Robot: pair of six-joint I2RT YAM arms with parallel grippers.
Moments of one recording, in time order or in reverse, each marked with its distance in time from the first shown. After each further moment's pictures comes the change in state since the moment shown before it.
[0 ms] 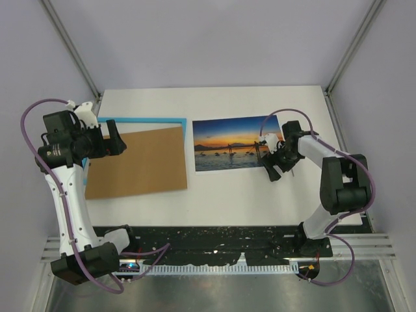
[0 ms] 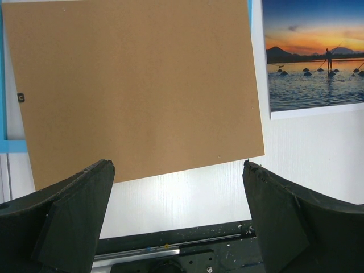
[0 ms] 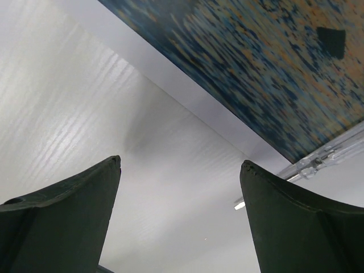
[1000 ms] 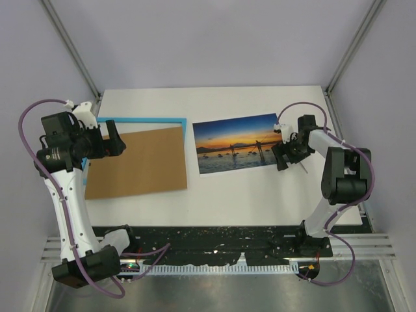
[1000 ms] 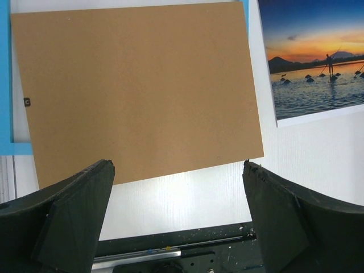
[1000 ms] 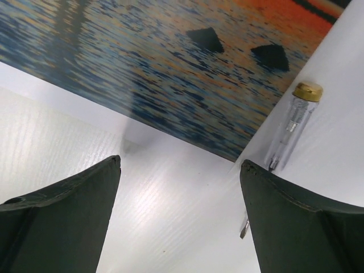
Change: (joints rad) left arm -0.002 -0.030 0.007 -0.001 -0.001 0.004; right arm -0.167 0.098 0.082 0.091 -0.005 0.057
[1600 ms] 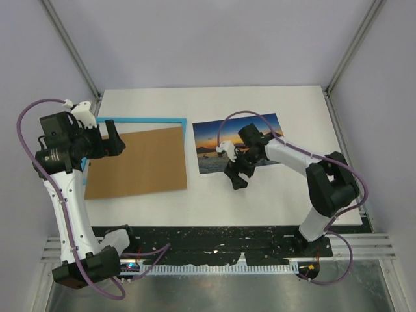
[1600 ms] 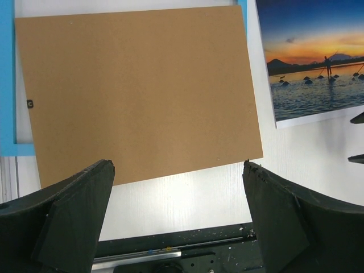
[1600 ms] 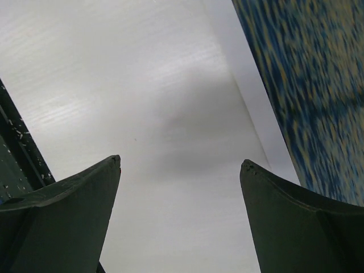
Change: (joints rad) left arm 0.000 -0.007 0.014 -0.006 0.000 0.000; right arm 0.532 -0.095 -0.002 -0.077 -0.224 -0.035
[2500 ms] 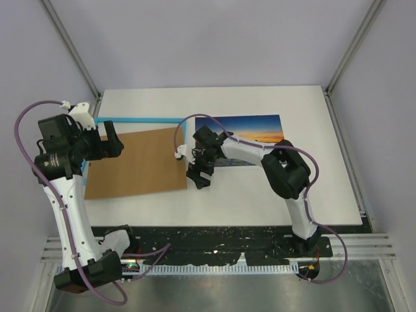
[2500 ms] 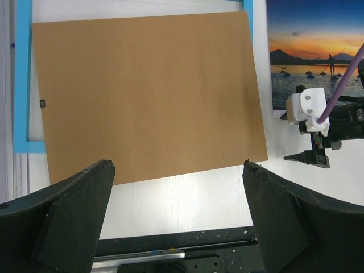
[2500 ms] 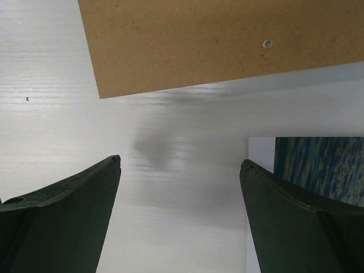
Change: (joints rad) left arm 0.000 -0.037 0.003 0.000 -0.030 0.000; right arm 0.318 0.439 0.446 0.079 -0.044 0.017
